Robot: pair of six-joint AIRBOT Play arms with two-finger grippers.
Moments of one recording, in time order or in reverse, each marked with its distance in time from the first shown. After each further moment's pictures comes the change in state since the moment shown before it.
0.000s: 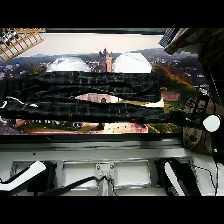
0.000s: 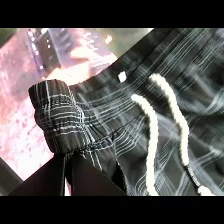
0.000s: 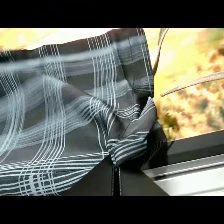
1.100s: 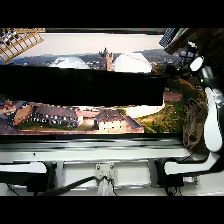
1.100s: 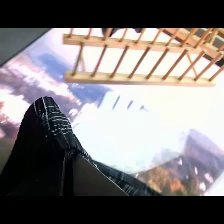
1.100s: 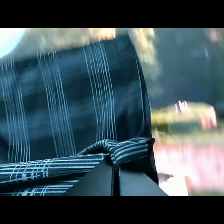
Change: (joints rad) left arm -0.277 -0.409 0.339 0.017 0.558 -0.200; right arm 0.000 -0.949 0.781 0.069 -0.309 -0.121
